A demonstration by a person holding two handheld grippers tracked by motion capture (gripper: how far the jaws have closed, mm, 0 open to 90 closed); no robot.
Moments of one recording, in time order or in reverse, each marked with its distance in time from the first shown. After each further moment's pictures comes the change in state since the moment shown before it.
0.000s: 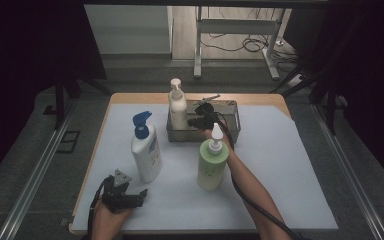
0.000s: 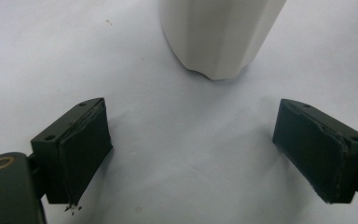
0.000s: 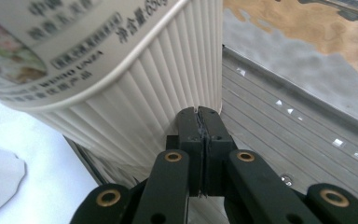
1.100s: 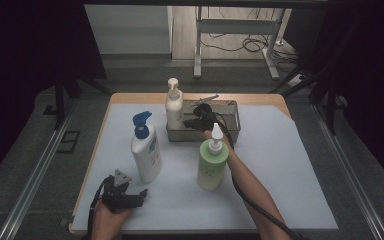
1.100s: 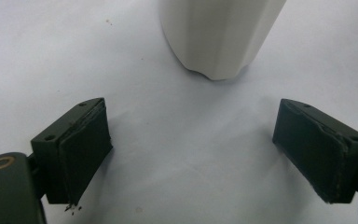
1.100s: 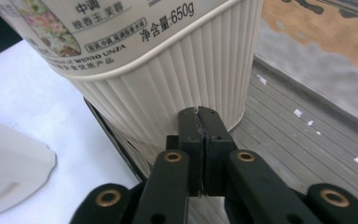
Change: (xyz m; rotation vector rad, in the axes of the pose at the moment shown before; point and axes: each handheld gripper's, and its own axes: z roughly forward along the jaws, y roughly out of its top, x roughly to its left) left arm 0.000 0.000 0.000 0.000 0.000 0.001; right arm 0.007 0.001 -0.002 -0.015 0.086 -0.056
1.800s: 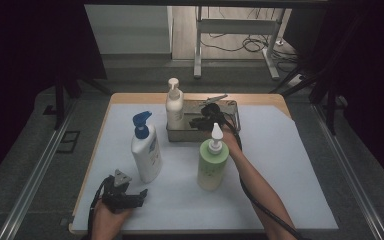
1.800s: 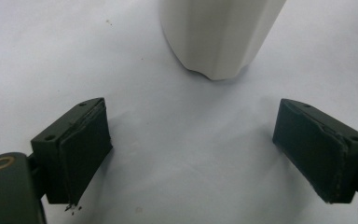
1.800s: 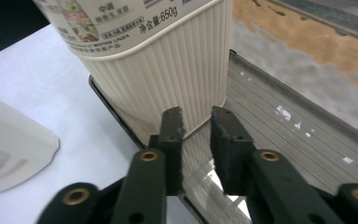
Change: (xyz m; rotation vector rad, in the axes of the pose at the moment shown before) left arm 0.000 0.000 0.000 0.001 0.001 0.002; right arm -0.004 -0.006 -0.030 -0.018 -0.025 -0.015
